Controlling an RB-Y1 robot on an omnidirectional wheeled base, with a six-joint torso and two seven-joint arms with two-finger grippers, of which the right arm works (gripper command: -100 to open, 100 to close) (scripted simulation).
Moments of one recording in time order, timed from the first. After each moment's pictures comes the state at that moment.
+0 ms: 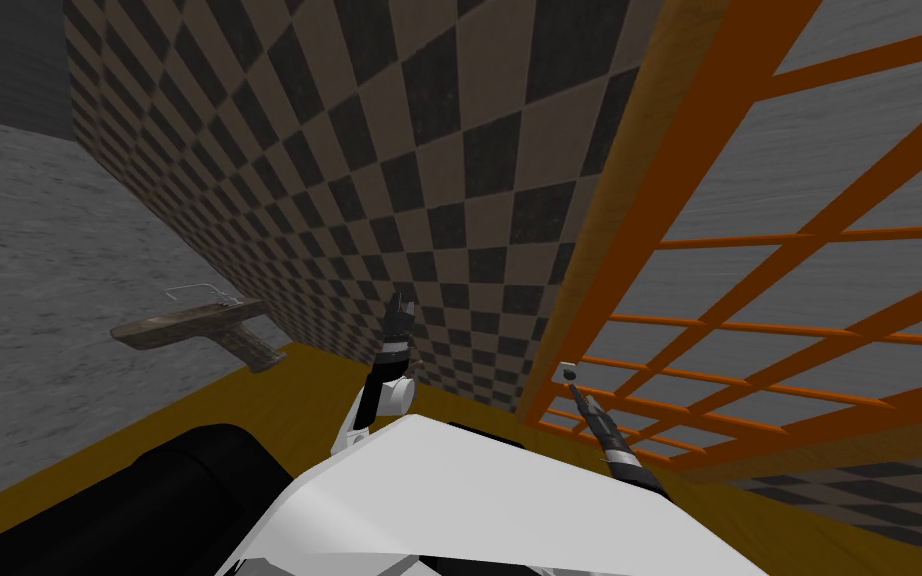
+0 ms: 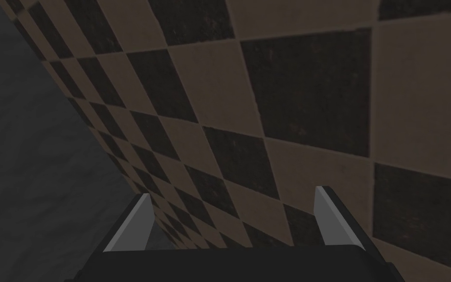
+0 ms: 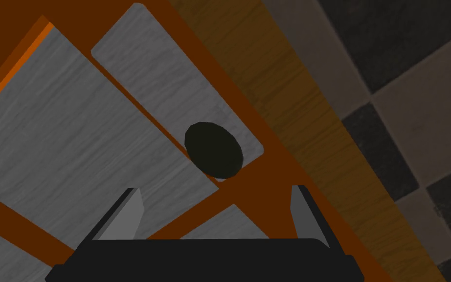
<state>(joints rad) 0.04 -0.28 -0.23 -0.57 0.25 -1.08 0.51</state>
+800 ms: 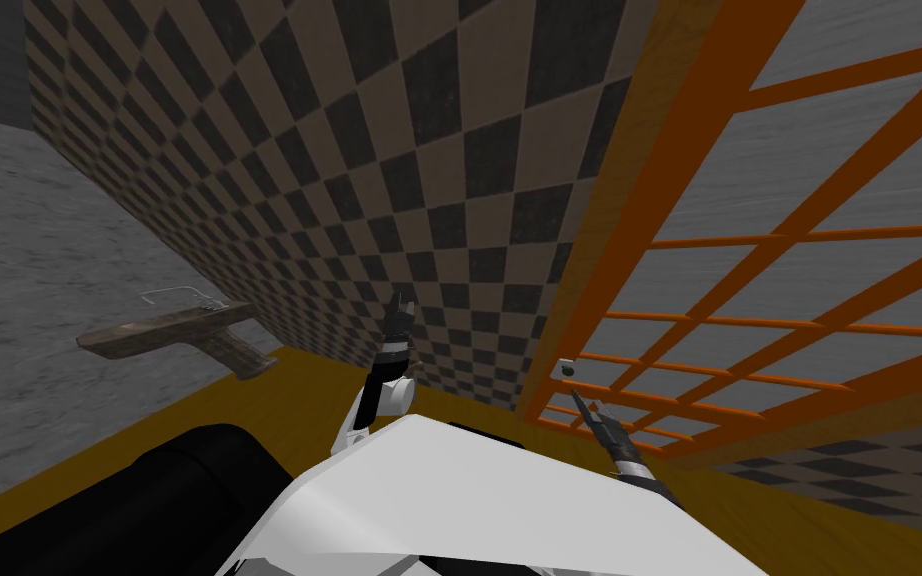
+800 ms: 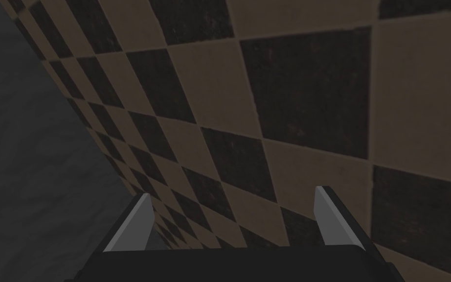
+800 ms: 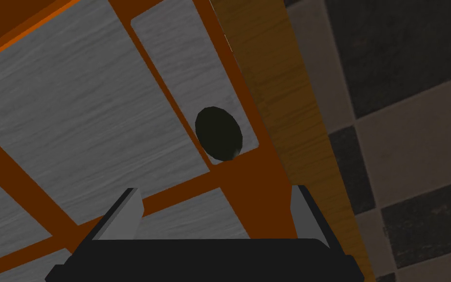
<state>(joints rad) 0.07 -0.29 -0.25 -0.57 0.30 -1.11 0.71</state>
